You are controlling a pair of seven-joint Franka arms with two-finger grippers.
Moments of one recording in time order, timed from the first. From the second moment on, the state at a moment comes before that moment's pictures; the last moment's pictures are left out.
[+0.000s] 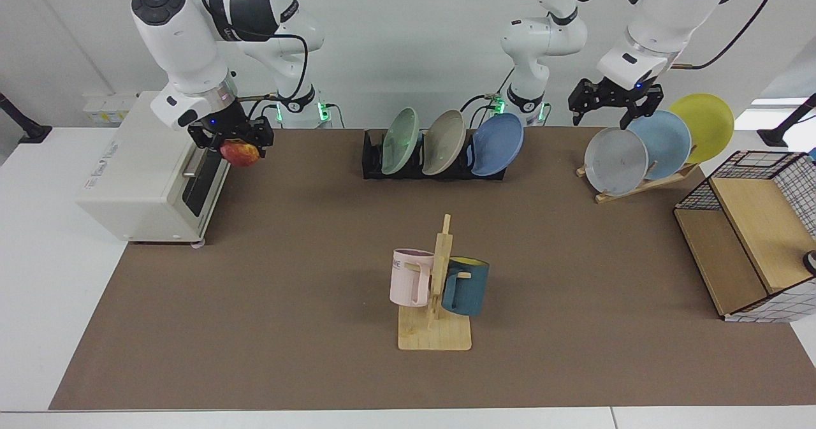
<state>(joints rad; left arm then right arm) -0.02 -0.08 -0.11 -1.64 -0.02 1.44 0.04 0.14 -0.06 -0.09 -1.80 -0.01 1.65 0.02</state>
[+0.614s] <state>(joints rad) -0.02 -0.40 -0.18 -2.24 -0.17 1.66 0.04 0.14 -0.06 -0.08 -1.80 -0.01 1.65 0.02</state>
